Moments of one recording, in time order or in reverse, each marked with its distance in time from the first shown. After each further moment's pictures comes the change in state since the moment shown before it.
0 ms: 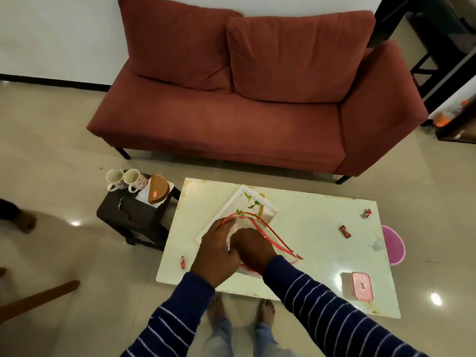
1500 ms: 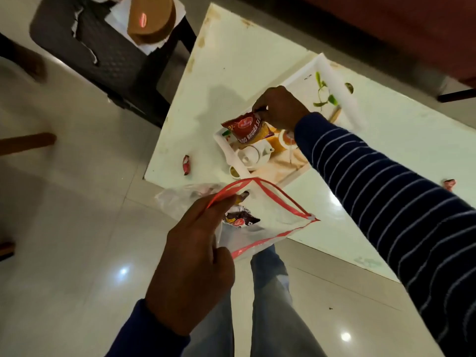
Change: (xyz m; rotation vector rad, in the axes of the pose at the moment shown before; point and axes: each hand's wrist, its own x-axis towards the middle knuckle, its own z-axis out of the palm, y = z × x) left_hand 0.007 -0.199 0.061 -0.047 -0.025 -0.394; right_hand 0.313 0.120 0.234 0.155 -0.227 -0.053
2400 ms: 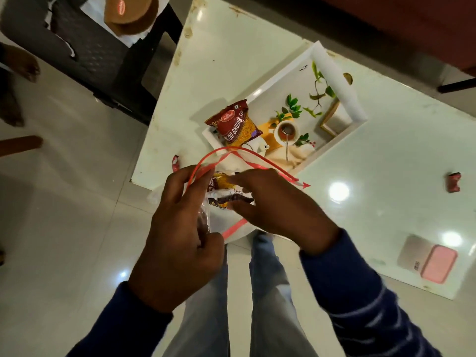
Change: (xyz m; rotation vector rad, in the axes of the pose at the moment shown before) left_hand 0.038 -0.026 0.016 0.044 0.032 0.175; right_hand -0.169 -0.096 0.019 0.222 -0.172 0.026
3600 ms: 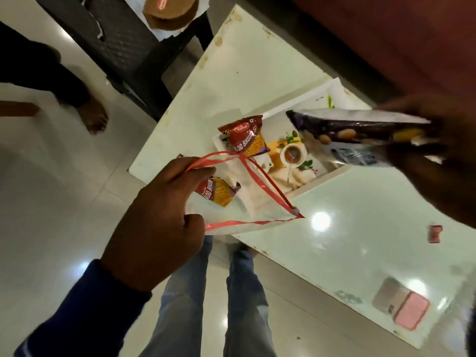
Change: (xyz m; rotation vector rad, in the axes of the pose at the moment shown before) left_hand 0.013 -0.023 -0.013 0.101 0.063 -0.096; right_hand -0.022 0.047 -0.161 -0.187 0.365 -0.219
